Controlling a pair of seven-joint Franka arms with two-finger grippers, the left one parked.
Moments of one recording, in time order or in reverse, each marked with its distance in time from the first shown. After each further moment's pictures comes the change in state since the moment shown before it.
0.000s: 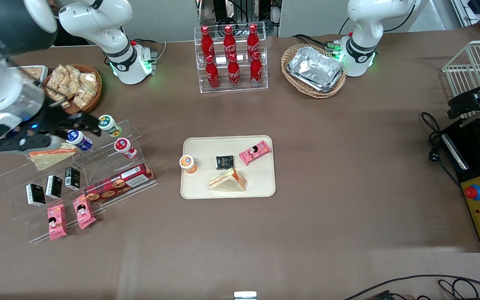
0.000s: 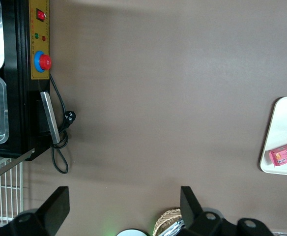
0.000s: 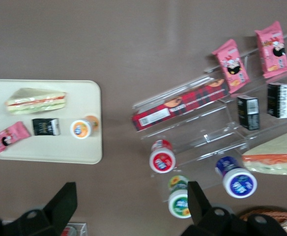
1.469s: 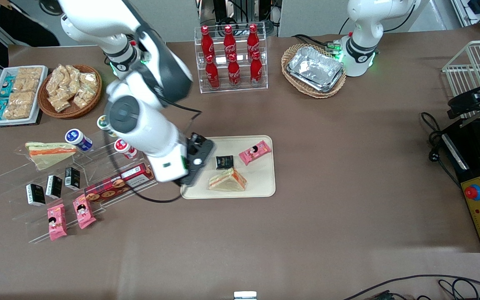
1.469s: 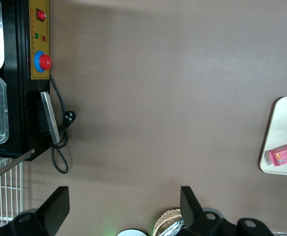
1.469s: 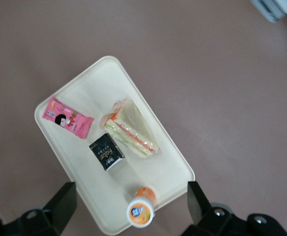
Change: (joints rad) arm 0.426 0.408 -0.107 0.213 0.202 0.300 -0.681
